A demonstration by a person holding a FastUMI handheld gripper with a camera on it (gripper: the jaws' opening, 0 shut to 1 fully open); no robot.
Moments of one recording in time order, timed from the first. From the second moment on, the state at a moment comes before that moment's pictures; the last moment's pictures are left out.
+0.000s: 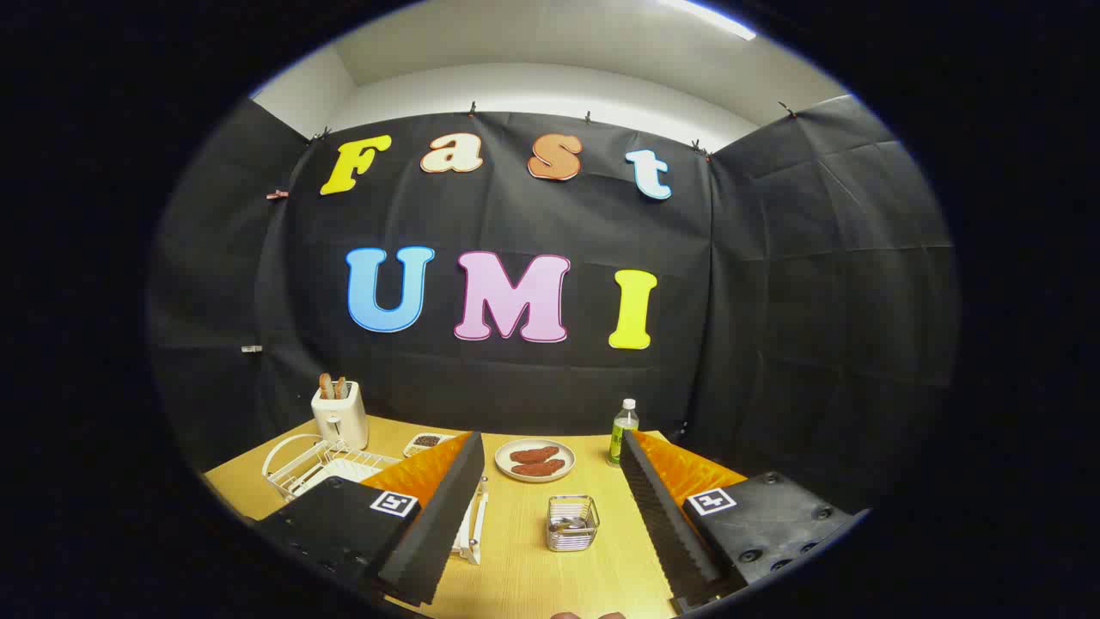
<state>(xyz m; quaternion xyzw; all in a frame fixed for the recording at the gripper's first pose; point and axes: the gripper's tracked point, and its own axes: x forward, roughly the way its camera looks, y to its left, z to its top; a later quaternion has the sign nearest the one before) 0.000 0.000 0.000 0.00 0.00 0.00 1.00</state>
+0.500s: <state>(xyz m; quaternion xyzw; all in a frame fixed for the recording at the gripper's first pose) 0.000 0.004 0.004 -0.01 0.00 -0.01 1.00</state>
